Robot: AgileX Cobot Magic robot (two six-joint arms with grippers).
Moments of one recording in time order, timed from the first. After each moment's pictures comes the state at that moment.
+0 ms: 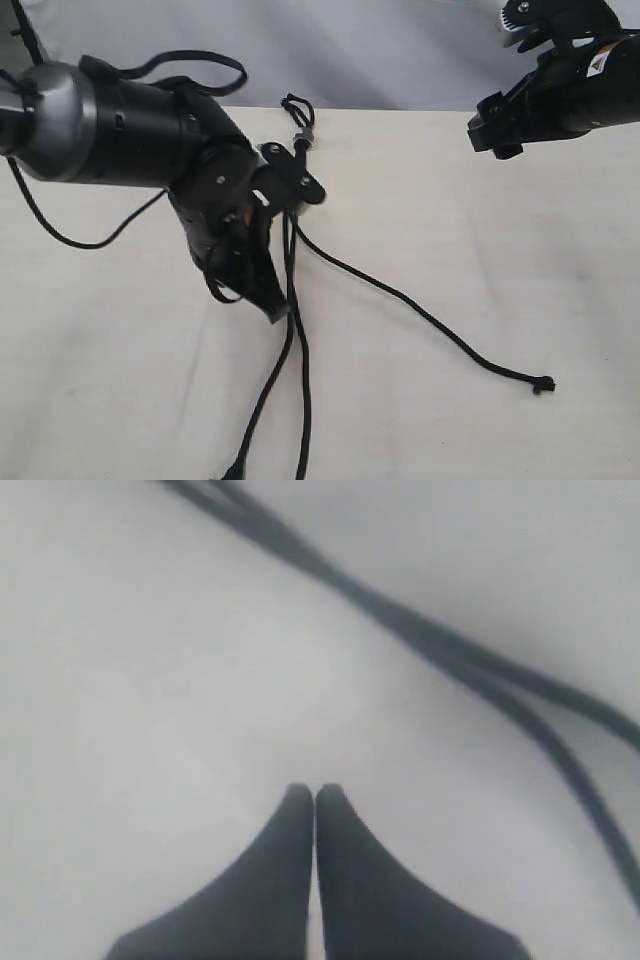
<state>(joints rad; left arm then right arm) -0.60 1.86 -1.19 0.25 0.74 0.00 0.09 1.52 -1.01 -0.02 0.28 -0.30</state>
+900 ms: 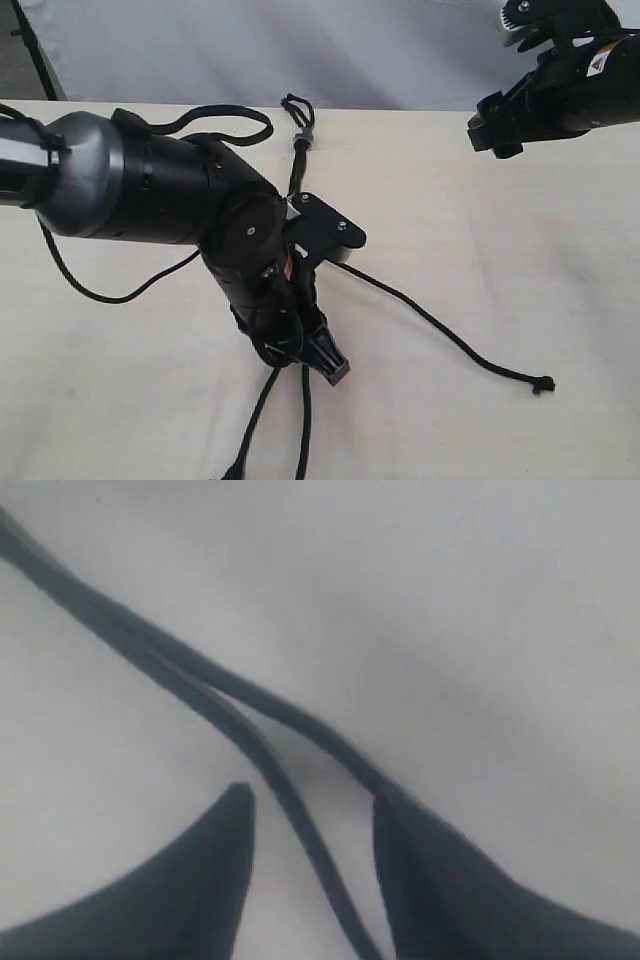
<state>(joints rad) -0.72 1.87 -1.12 0.00 0.63 -0.02 0.09 1.52 -1.01 -0.02 0.28 -0.30</state>
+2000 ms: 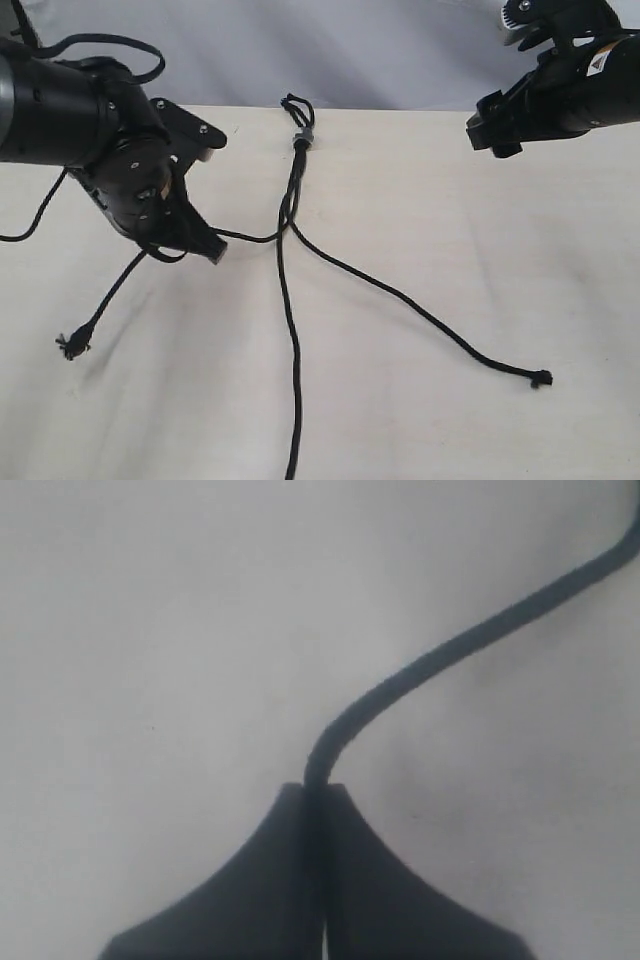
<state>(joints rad) -0.44 1.81 -1.10 0.54 0.70 -0.47 0.09 1.52 -1.01 -0.01 0.28 -0.30</state>
